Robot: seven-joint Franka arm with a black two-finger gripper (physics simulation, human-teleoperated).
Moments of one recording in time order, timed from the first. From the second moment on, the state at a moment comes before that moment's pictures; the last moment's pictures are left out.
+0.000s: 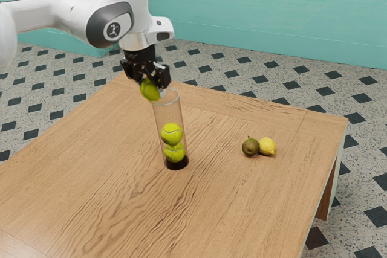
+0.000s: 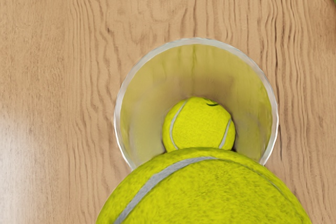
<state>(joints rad) 0.27 0.09 -0.41 -1.73 0.17 1.96 -0.16</state>
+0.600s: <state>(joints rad) 0.25 0.21 -0.40 -1.61 0.23 1.93 -0.16</state>
